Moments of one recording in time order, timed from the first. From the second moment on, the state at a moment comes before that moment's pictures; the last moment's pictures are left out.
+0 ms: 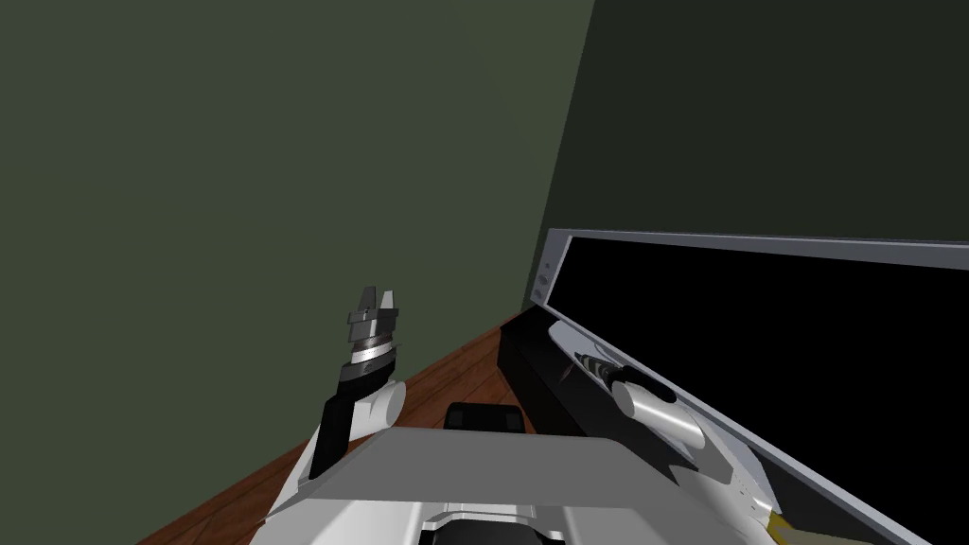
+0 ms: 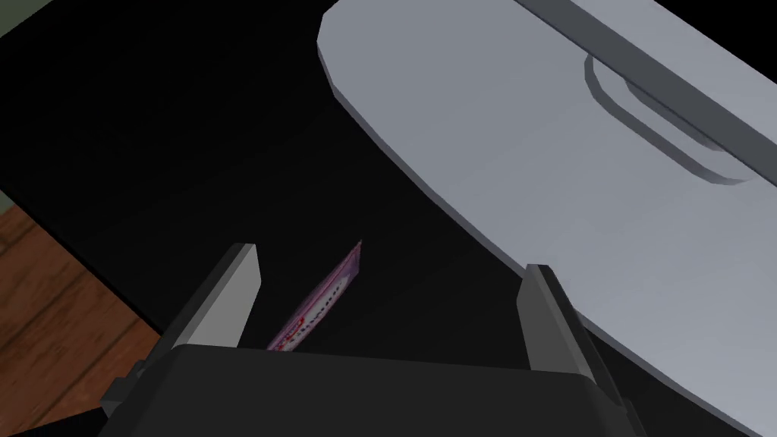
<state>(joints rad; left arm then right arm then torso) 0.53 -0.05 0.07 -2.27 0.11 -0.57 -0.13 0.33 -0.29 -0.38 -1.81 -0.32 0.77 -1.55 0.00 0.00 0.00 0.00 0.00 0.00</state>
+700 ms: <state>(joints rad) 0.53 -0.05 0.07 -2.27 0.11 -0.57 -0.13 0.31 -0.32 -0.42 -1.70 -0.35 0.93 -1.73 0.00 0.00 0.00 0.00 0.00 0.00</state>
